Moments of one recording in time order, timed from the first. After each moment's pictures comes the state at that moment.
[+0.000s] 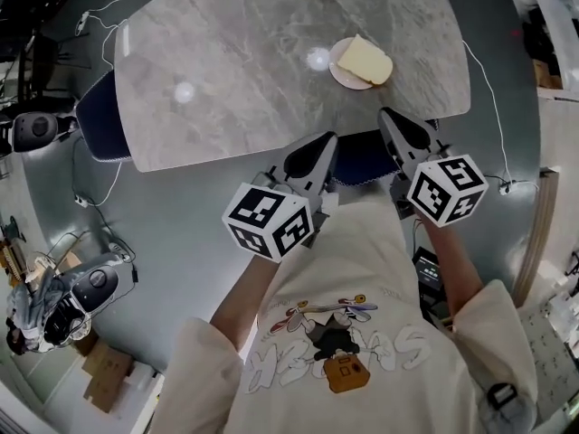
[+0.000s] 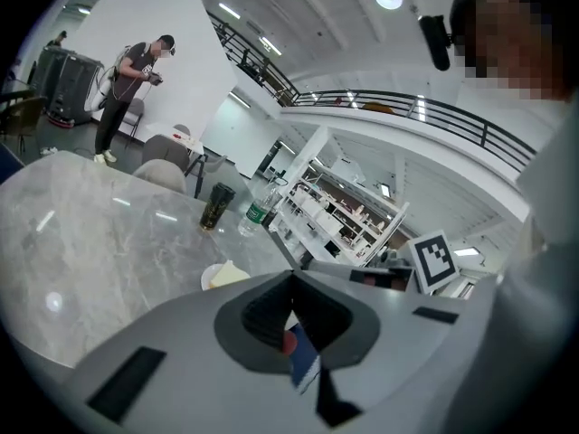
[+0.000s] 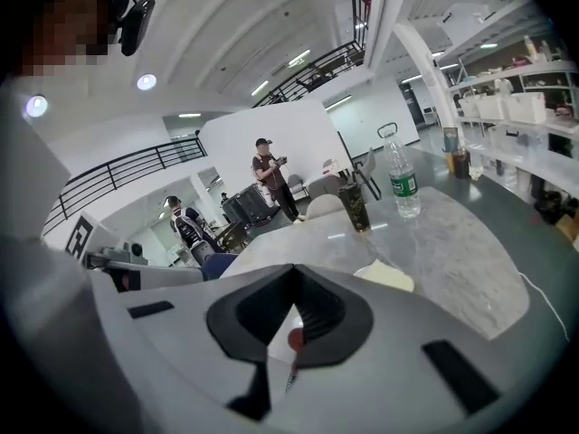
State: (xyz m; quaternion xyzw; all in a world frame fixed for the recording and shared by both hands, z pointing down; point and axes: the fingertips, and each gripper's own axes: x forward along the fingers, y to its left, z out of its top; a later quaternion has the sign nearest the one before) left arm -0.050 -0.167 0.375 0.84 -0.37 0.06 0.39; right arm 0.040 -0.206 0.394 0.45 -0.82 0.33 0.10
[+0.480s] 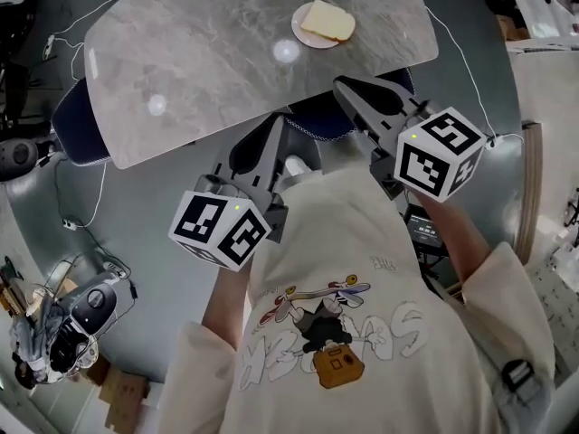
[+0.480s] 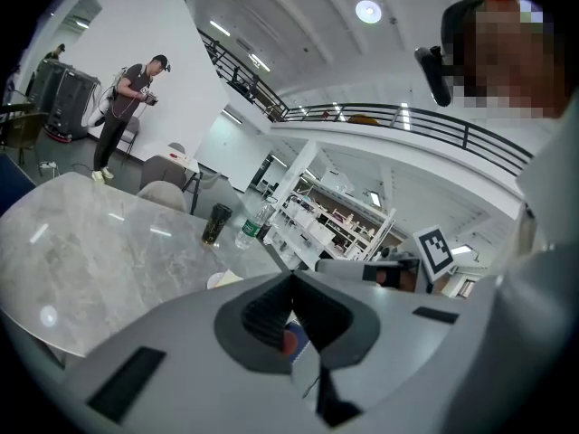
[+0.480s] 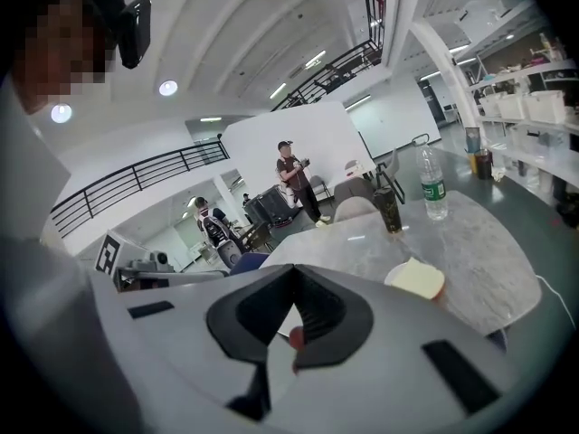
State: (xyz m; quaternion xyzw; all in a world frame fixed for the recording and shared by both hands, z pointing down) left arm -0.095 -0.112 0.325 0.86 -0.39 0.03 0.34; right arm -0.007 -0.147 0.328 0.39 -0.86 0.32 0.08
